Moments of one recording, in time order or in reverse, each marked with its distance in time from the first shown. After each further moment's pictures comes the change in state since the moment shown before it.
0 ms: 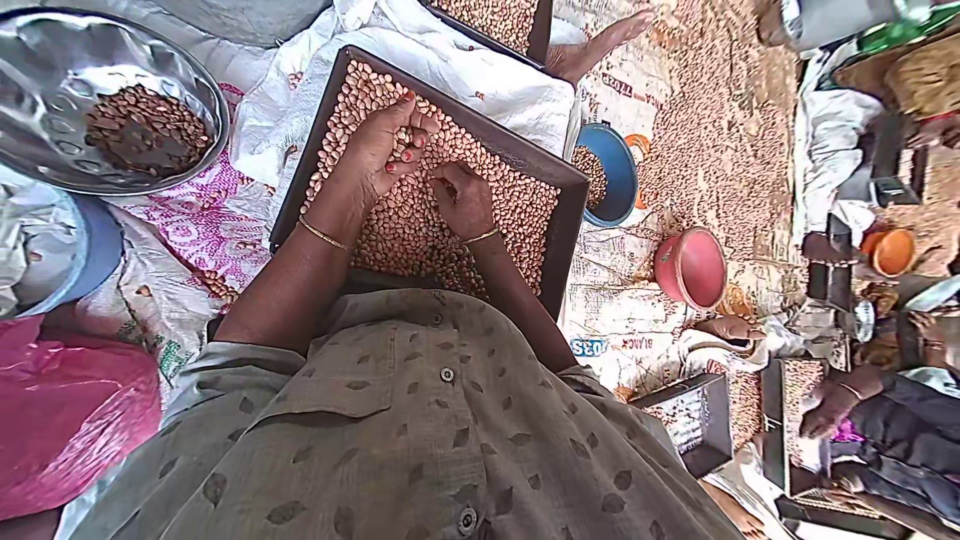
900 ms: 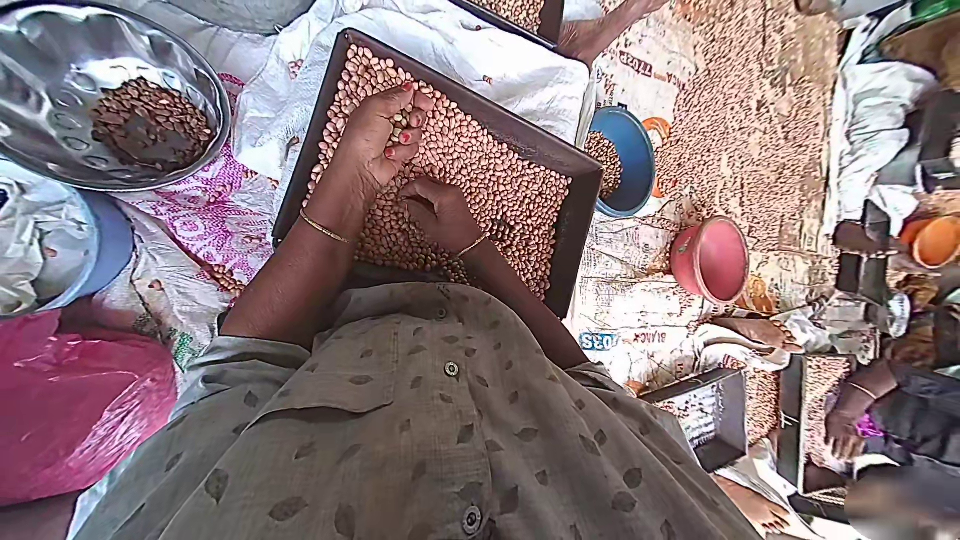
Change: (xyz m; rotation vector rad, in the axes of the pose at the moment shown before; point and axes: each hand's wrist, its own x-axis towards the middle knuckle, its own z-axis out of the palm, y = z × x) left_hand 0.003 0.000 -0.005 -0.134 0.020 0.032; right_hand -0.016 -0.027 0.015 0.349 -0.252 -0.107
